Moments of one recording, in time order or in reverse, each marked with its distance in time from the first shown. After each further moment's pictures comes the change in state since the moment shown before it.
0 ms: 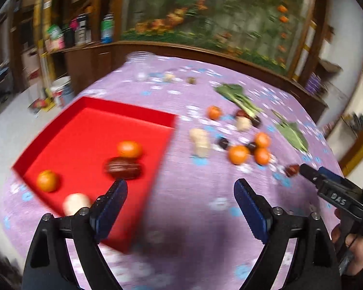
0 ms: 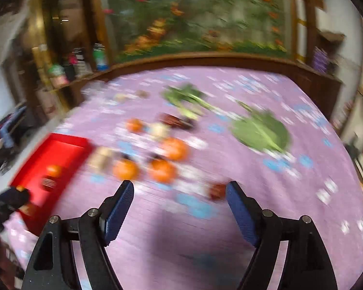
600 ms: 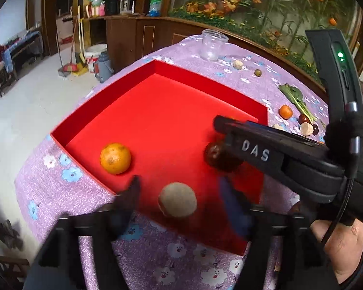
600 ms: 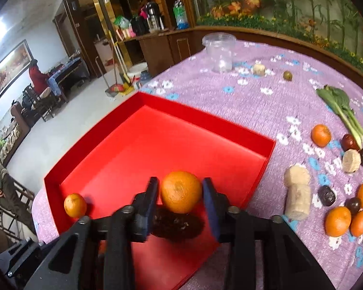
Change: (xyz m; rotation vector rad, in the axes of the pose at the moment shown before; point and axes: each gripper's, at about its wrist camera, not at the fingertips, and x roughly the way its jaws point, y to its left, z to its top) left arm -0.001 0.123 -0.013 -0.205 0.096 0.159; right arm 0.106 0.264 0.022 -0.284 0.184 0.356
